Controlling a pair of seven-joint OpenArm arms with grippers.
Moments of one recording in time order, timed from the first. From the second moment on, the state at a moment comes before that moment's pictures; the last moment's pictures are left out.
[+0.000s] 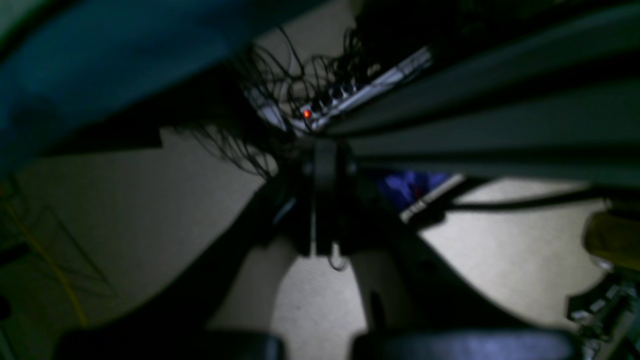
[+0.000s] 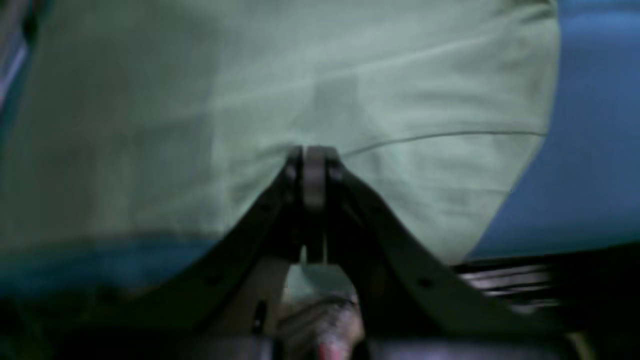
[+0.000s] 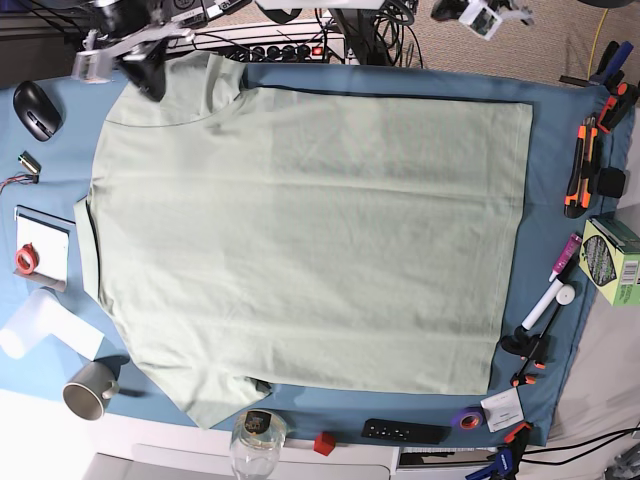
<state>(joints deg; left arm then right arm) 62.2 -22.8 -0.9 121.9 -16.7 -25.3 20.8 -56.1 4.3 31.9 125.0 43.0 18.4 -22.6</state>
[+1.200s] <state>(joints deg) 55.6 -22.8 -0.8 121.9 -15.1 -25.2 22.3 -38.4 -1.3 49.6 103.8 53.5 14.5 -35.0</state>
